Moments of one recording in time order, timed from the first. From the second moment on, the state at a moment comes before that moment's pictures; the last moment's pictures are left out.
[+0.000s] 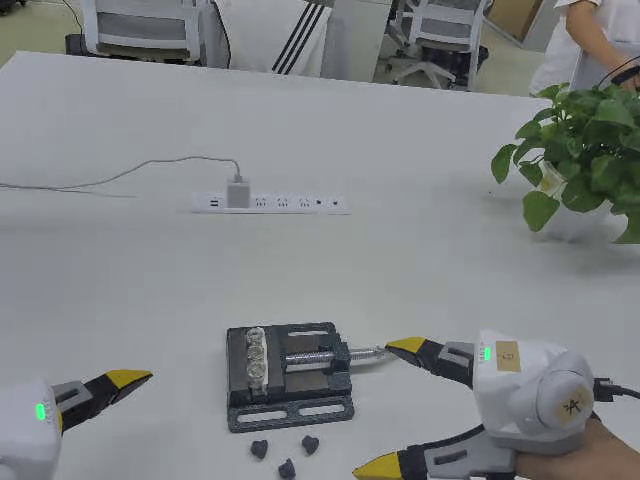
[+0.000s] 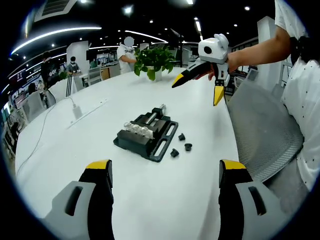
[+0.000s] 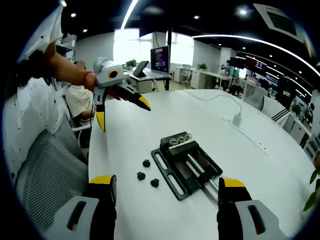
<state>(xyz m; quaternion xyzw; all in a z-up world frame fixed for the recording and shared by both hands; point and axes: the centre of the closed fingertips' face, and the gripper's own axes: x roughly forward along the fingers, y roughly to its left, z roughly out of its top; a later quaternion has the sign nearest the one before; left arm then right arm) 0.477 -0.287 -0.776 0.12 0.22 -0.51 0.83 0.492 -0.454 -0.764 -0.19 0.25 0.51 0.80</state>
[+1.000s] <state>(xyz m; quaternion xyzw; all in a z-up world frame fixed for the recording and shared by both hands) 0.485 -0.302 -0.780 0.15 0.22 -0.52 0.81 0.492 -0.457 -0.764 -0.19 0.26 0.51 0.80</state>
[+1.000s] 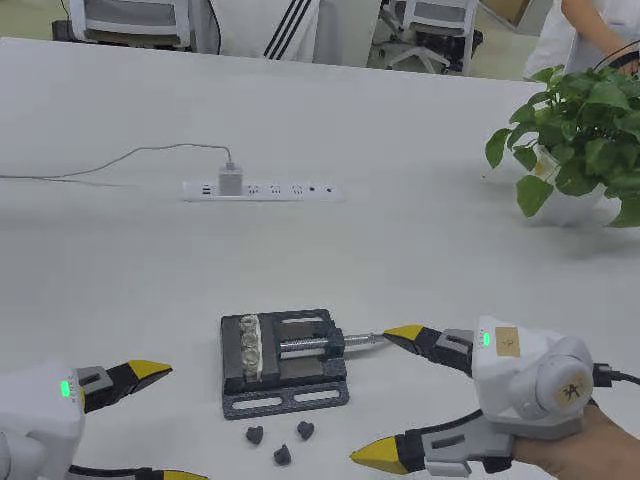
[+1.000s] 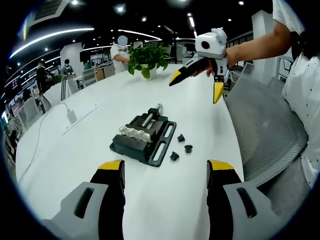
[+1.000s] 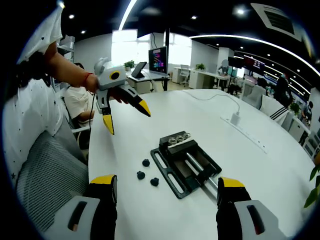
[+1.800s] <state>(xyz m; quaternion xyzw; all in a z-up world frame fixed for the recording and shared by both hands) 0.488 -0.328 -0.809 0.25 0.24 -0.57 0.75 0.492 -0.458 -0.765 -0.18 0.26 0.50 0.81</state>
